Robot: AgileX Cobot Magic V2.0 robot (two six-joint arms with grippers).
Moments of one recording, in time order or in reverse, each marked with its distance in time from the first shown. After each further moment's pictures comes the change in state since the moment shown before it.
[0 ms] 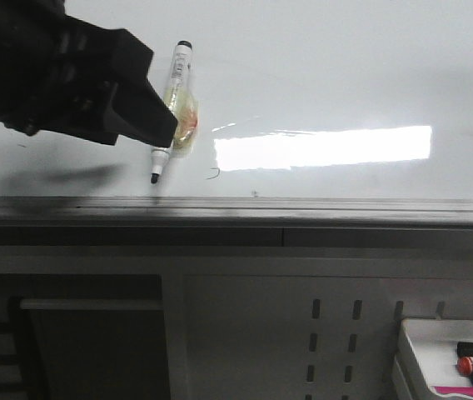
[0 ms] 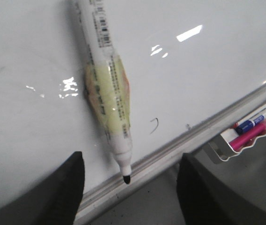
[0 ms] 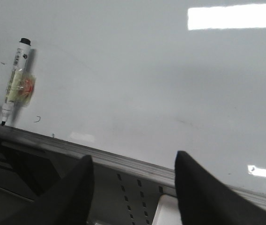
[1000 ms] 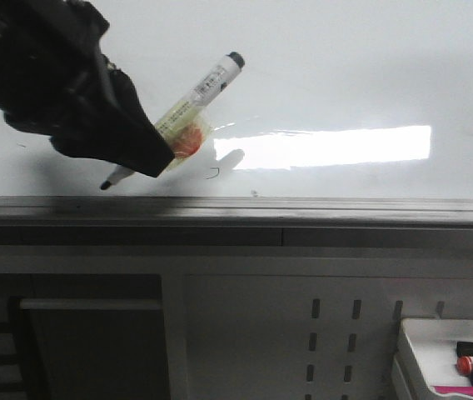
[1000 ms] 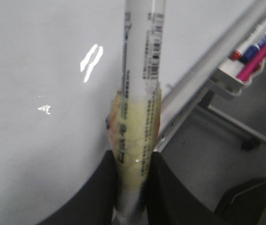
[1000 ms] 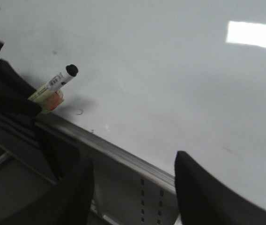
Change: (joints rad) left arm -0.024 0.027 -0.089 0.337 0.222 0.126; right arm 0.183 0.087 -0.086 0.000 0.010 -0.125
